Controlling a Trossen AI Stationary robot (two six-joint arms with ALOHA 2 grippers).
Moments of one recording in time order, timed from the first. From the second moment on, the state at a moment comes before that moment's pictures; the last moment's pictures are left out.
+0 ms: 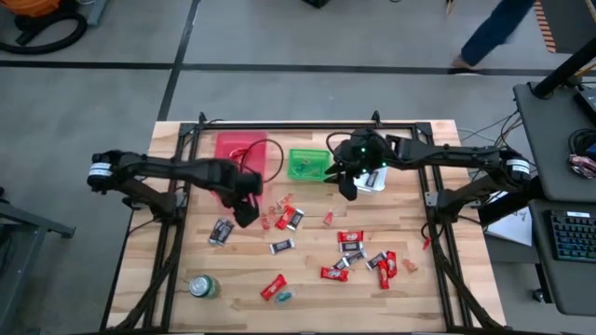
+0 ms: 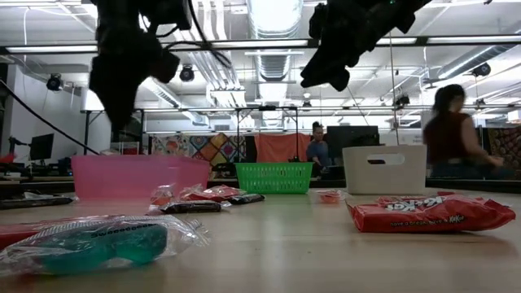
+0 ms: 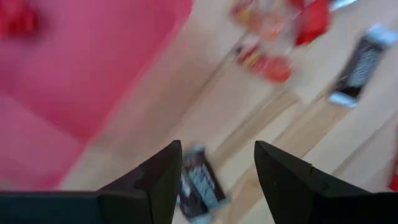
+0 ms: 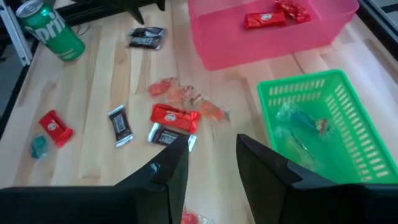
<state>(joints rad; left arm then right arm) 0.02 1.40 1.05 -1.10 0.02 -0.69 -0.29 1.37 1.03 -0.32 -0.29 0.05</state>
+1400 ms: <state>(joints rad) -0.25 1.80 0.99 -1.14 0.01 -0.98 -0.21 1.42 1.03 -0.32 -0.29 0.02</state>
